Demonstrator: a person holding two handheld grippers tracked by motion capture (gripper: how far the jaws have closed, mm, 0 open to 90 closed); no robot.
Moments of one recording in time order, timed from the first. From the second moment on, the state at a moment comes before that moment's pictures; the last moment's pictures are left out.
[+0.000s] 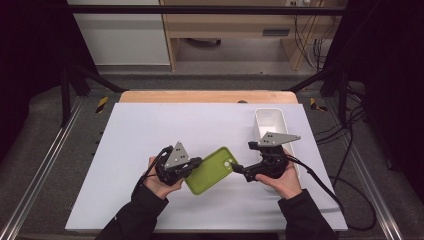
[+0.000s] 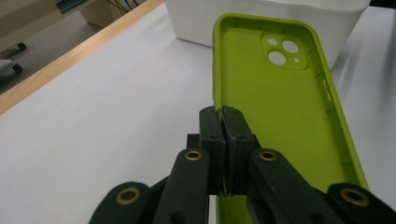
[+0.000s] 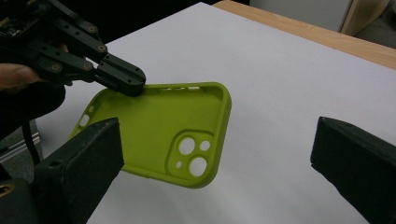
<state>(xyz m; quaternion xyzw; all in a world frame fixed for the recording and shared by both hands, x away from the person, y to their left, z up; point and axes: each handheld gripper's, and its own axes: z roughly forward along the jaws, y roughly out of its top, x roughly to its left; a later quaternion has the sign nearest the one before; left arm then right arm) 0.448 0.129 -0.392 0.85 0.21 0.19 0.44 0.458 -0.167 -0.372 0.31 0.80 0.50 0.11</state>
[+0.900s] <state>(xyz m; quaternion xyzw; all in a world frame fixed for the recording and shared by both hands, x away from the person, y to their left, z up) 0.444 0.124 -0.390 0.85 0.20 0.19 0.44 0.482 -0.147 -0.369 0.32 0.82 0.46 0.09</state>
